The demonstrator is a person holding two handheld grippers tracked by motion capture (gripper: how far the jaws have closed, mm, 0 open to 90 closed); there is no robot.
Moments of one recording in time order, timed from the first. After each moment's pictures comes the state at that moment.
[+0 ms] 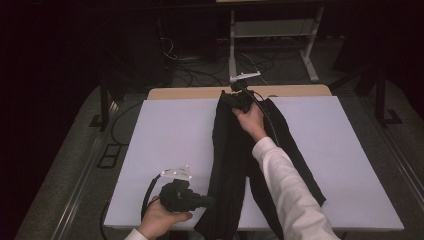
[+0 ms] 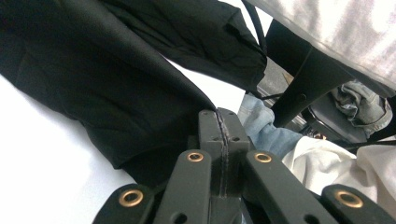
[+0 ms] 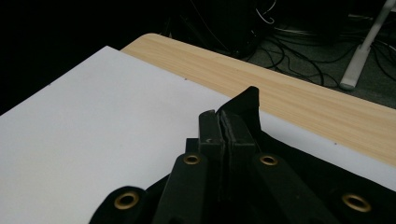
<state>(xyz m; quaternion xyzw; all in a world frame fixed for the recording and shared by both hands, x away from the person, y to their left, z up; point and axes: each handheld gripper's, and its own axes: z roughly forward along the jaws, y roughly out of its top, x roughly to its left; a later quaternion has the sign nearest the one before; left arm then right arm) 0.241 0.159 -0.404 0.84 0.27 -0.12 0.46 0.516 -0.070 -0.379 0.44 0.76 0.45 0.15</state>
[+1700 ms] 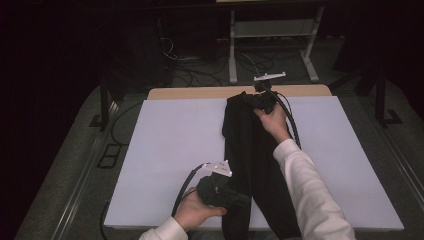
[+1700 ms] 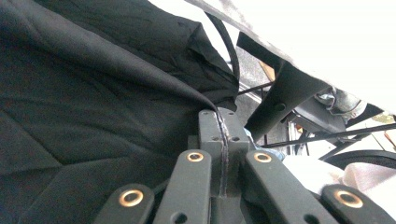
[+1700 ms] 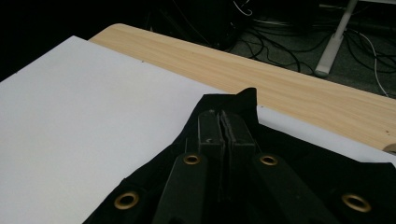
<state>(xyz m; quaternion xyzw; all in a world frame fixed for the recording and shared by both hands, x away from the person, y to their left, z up) 0.255 0.072 -0.399 0.85 0.20 -0.16 0.45 0.510 -0.140 -0.382 0.47 0.75 0.44 0.16</state>
